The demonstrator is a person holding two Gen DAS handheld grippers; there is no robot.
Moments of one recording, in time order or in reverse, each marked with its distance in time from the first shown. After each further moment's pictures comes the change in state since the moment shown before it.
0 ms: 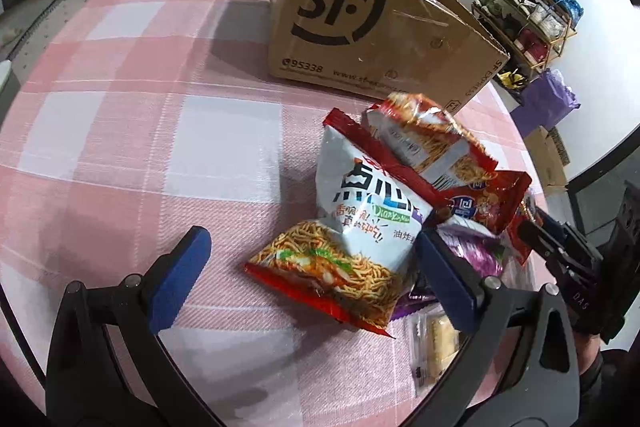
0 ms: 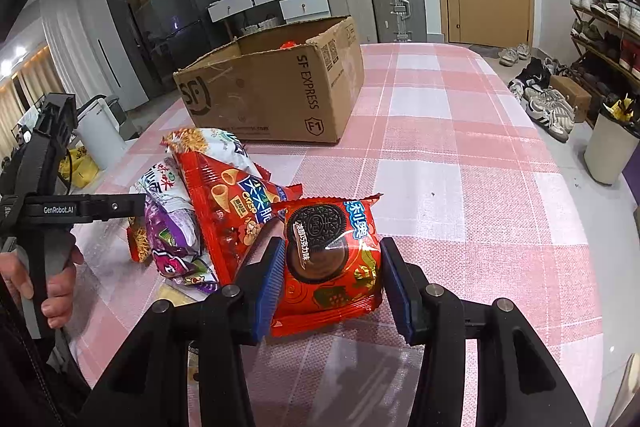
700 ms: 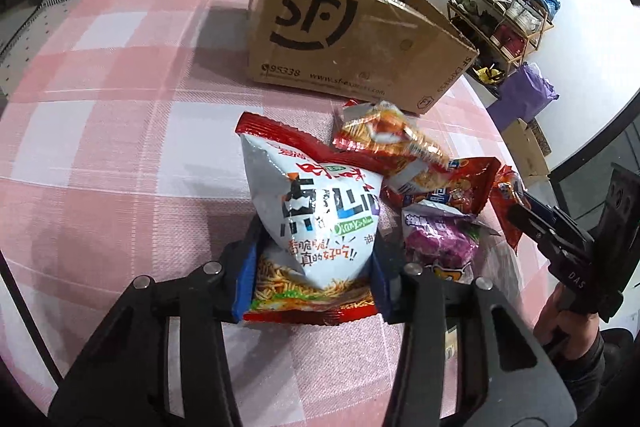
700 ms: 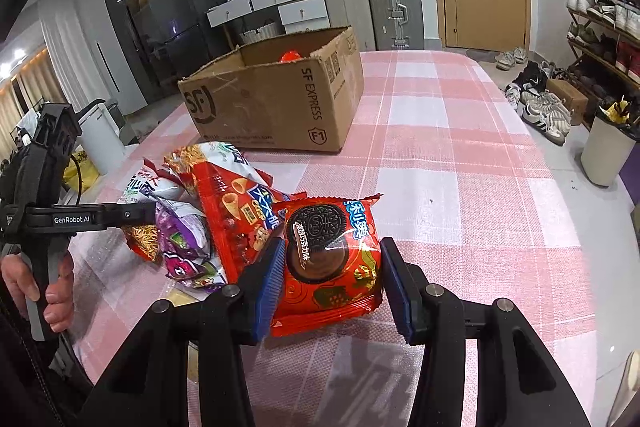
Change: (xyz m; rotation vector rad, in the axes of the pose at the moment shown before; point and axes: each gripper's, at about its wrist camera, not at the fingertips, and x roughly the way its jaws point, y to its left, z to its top) left arm -0.010 -0.003 0.003 0.058 -0.026 -0.057; right arm -0.013 0.006 0.003 0.003 -0.022 -0.007
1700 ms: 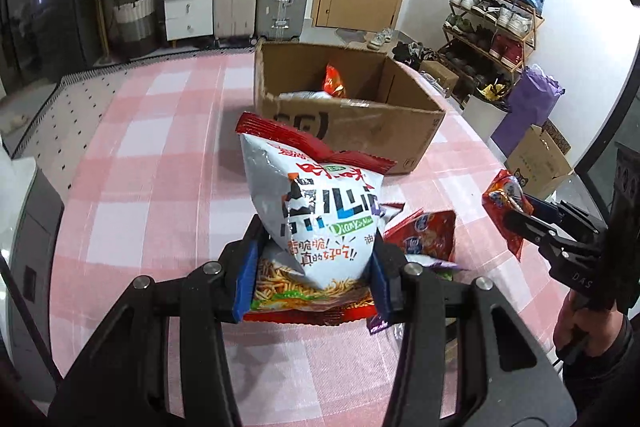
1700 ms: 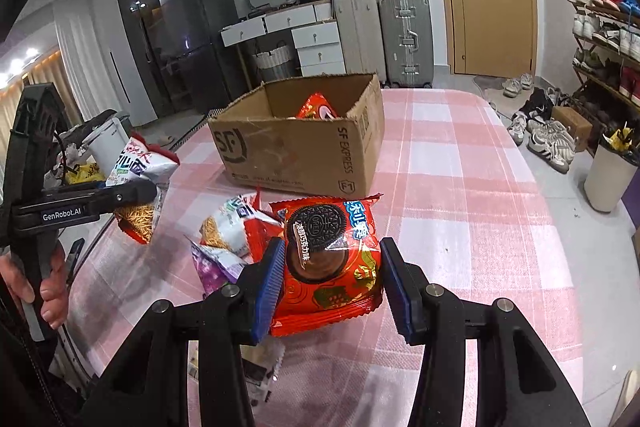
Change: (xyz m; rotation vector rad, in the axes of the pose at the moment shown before) left arm -0.114 -0.042 -0.003 0.165 -0.201 0.124; right arm -0.029 0.028 0.028 -0.036 -0.089 0.020
